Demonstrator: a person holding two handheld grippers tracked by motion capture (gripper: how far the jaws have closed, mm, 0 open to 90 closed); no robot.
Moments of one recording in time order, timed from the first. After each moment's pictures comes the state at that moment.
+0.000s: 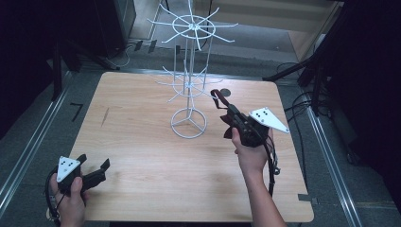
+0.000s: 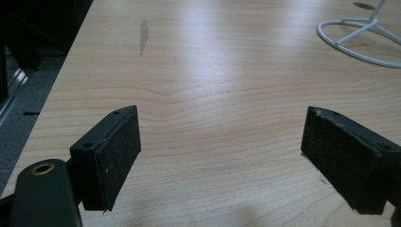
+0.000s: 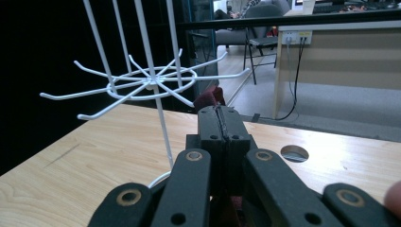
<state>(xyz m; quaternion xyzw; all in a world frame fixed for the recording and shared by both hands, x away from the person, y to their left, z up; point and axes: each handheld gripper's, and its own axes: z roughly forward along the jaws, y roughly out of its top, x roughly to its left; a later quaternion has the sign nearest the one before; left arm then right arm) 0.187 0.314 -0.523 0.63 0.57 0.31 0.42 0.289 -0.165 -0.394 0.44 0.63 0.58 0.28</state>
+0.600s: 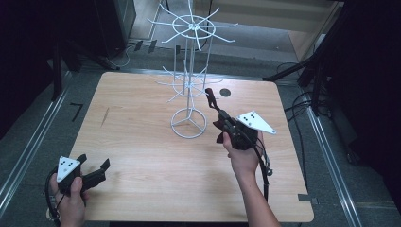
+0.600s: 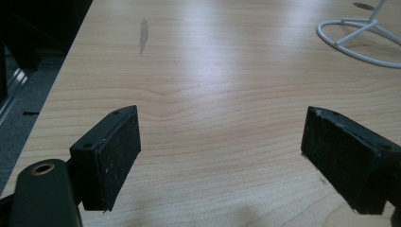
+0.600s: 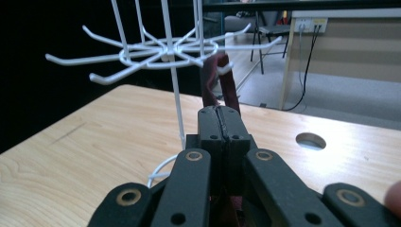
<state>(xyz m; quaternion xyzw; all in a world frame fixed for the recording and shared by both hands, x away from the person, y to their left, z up) 0.187 0.314 -0.523 0.63 0.57 0.31 0.42 0.291 -0.146 -0.415 0.44 0.65 0.56 0.27</state>
